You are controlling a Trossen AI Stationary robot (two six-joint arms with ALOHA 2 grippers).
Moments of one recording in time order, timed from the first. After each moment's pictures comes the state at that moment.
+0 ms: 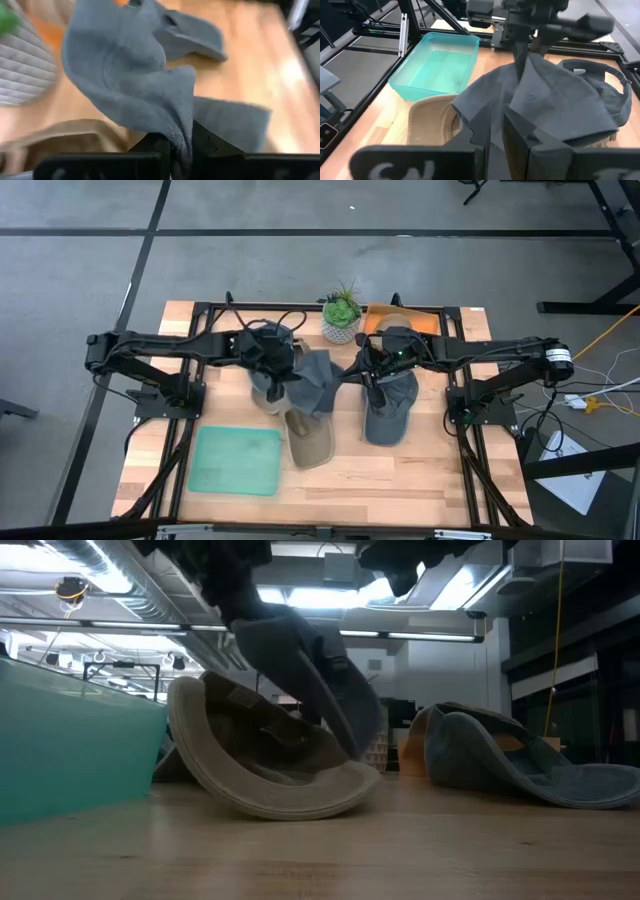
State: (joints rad) left arm 0.14 1.26 0.95 -0.37 0.11 -0.03; right arm -0.08 1.28 1.04 -0.16 -0.22 -0.11
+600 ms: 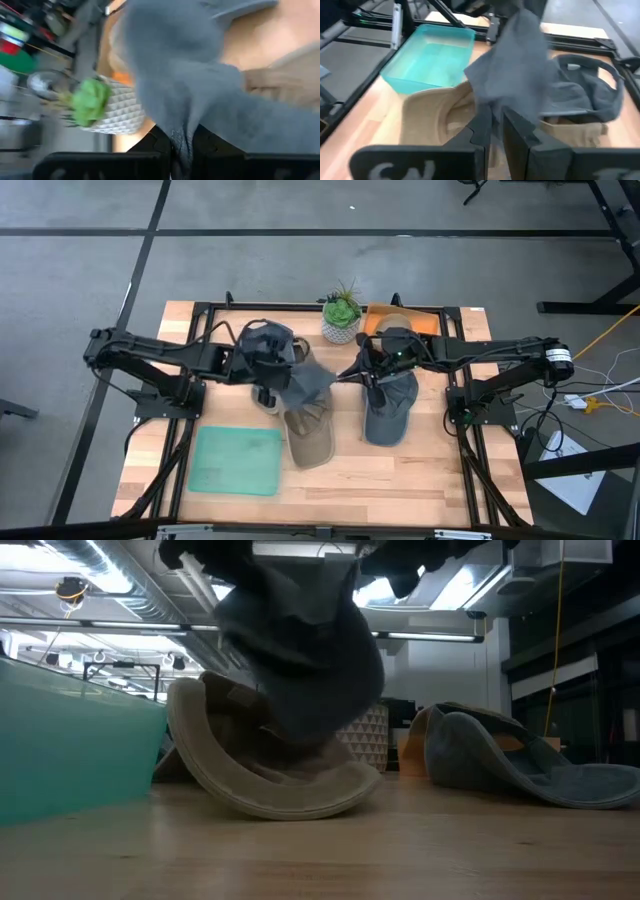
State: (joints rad) left arm -0.11 1.25 1.10 -0.56 -0.44 0.48; right arm -0.08 1.28 1.04 -0.19 -0.18 -0.14
